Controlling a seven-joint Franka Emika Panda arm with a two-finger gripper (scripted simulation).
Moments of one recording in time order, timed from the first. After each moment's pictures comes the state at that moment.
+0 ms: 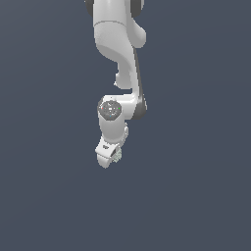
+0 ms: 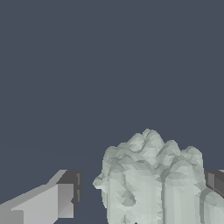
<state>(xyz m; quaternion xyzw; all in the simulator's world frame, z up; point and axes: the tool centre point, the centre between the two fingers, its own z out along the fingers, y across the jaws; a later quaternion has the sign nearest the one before) 0.023 -0.045 0.049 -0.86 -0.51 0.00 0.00</state>
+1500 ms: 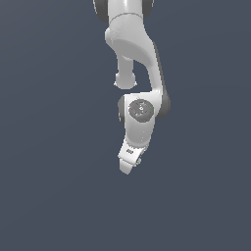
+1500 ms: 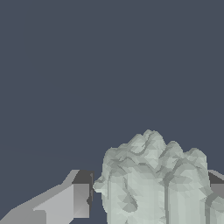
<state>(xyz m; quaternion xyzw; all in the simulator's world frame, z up) 0.059 0.042 0.083 -0.86 -0.51 0.00 0.00</state>
